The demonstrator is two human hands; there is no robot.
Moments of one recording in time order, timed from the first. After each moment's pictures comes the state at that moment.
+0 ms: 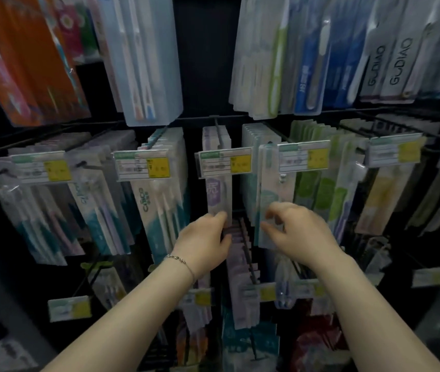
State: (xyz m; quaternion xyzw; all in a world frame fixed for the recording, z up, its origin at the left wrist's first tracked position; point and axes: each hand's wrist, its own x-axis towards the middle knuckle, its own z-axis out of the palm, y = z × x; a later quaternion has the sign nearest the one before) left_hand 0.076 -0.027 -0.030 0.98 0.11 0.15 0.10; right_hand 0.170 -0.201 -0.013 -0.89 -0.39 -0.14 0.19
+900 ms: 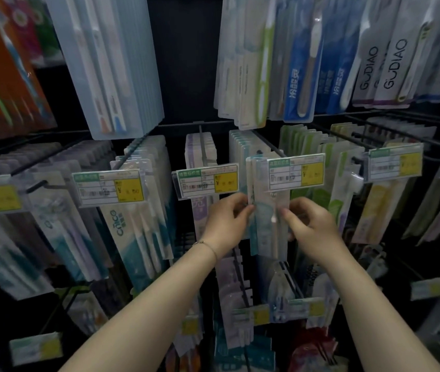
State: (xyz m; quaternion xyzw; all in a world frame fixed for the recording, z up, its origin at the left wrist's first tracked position) left_hand 0.171 -0.044 -0.021 0.87 0.06 0.26 0.42; right_hand 0.229 -0.211 -0.027 -0.80 -0.26 -0.08 0.53
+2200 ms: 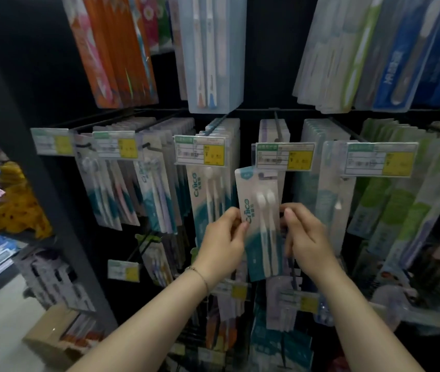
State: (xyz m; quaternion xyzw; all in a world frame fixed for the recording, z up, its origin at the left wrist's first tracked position) left_hand 0.044 -0.019 -0.054 0.84 0.16 0.32 0.42; right_hand 0.171 -0.137 -0.064 -0.68 -0.44 0.00 0.59
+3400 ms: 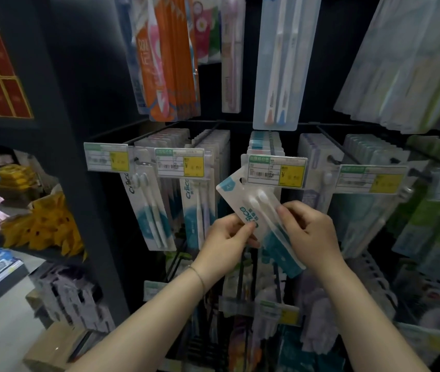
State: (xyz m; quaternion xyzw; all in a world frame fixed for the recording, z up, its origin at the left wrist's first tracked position) left_hand -0.001 0.068 -0.034 0.74 0.11 0.29 0.59; right_hand 0.120 -0.051 -0.026 -0.74 -0.42 -0.09 0.52
